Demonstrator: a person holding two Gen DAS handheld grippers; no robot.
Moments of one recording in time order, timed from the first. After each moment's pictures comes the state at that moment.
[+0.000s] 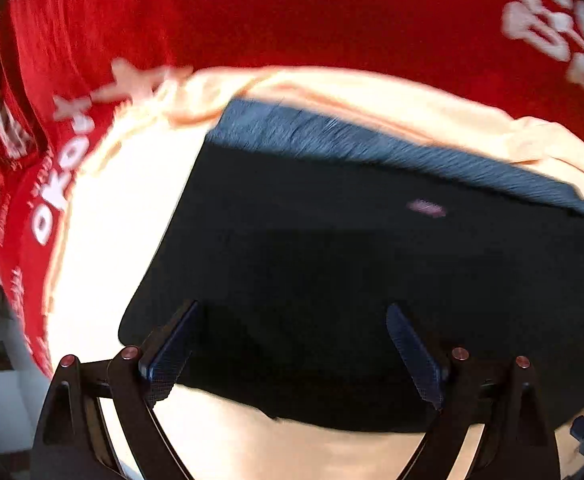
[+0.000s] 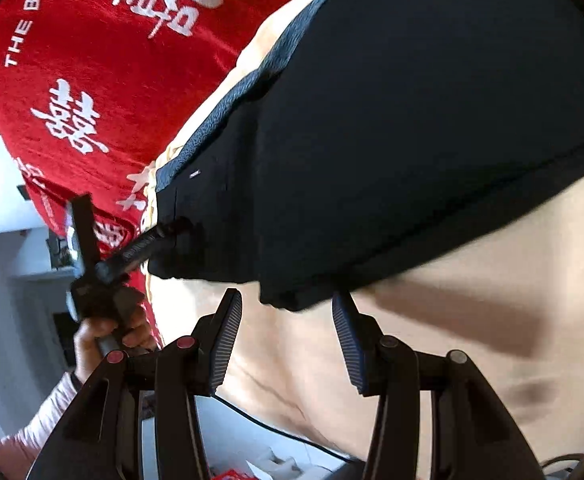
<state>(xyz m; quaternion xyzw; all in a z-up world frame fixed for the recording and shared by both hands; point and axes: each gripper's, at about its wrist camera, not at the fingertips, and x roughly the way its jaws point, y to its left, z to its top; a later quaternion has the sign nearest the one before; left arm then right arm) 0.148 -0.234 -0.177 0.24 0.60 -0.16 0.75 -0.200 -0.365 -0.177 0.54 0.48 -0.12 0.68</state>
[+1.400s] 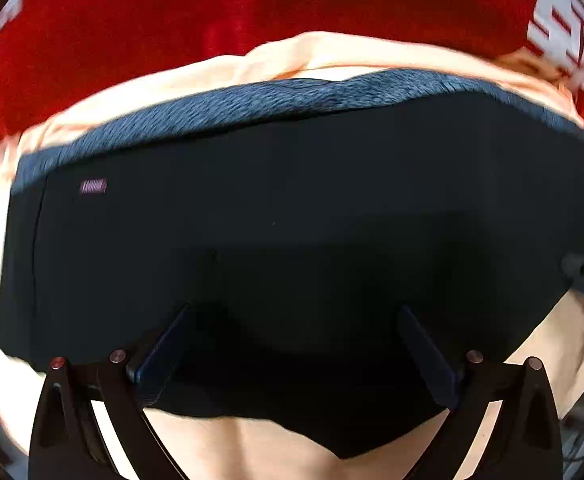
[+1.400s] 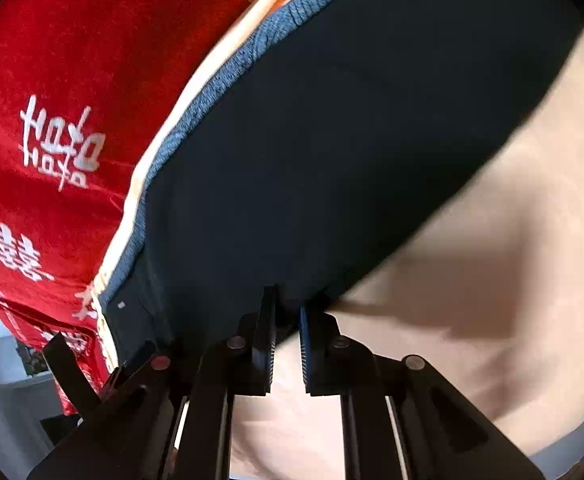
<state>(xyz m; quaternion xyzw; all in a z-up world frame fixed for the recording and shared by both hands) 0.030 -0.313 -0.200 0.26 0.58 -0.34 0.69 -0.297 -0.457 -0.153 0.56 0.43 -0.30 0.64</state>
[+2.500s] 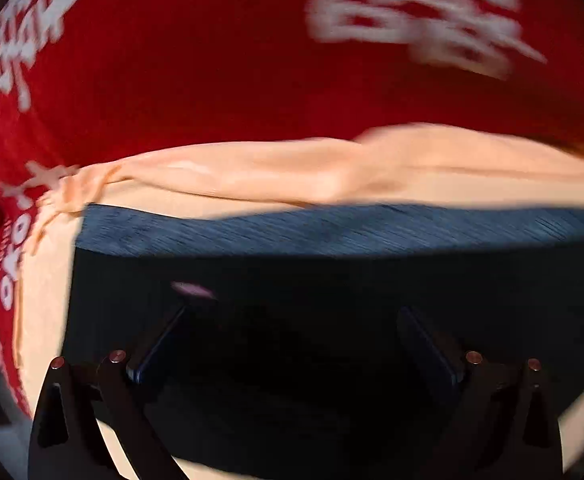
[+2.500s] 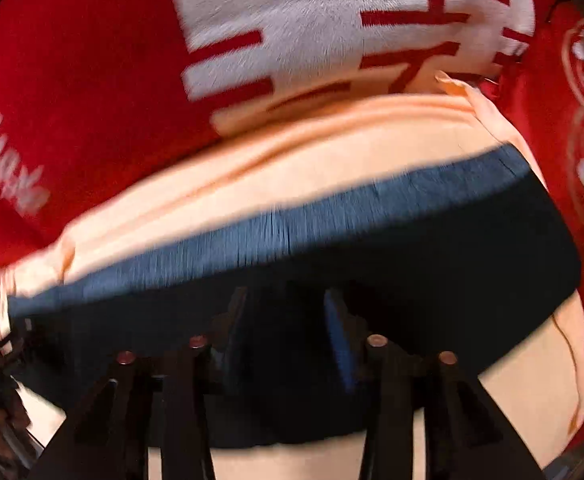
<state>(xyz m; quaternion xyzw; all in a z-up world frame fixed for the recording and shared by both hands) 0.120 -0.364 -0.168 0.27 0.56 -0.27 0.73 -0.276 -0.566 -0.095 0.29 0.54 -0.36 0.70</state>
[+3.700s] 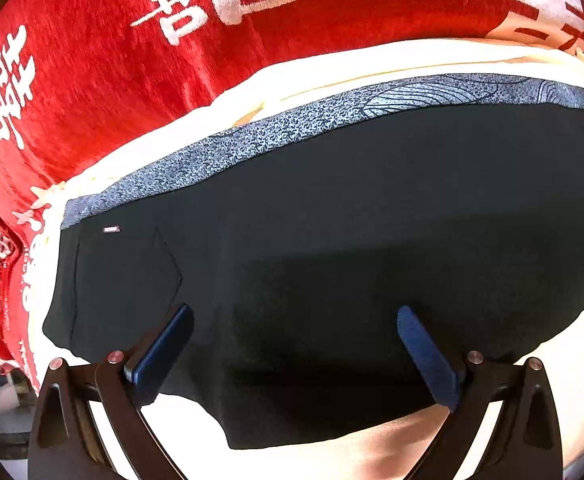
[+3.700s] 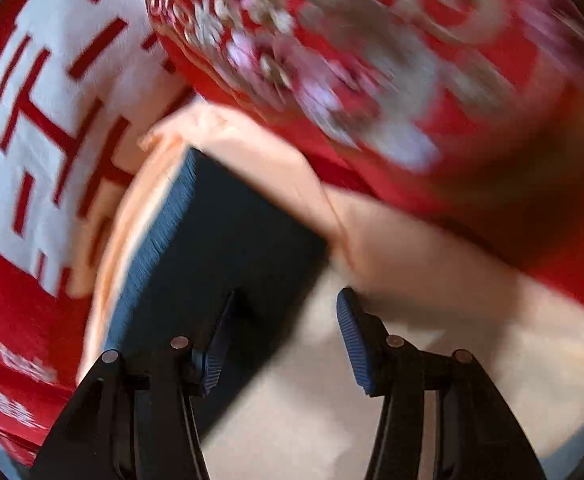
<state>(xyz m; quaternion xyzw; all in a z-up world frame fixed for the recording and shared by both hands) -0.042 -0.400 -0.191 0.37 0.51 -0.25 0.73 -0.493 -0.677 -0.099 0.53 0.31 -0.48 0.63</state>
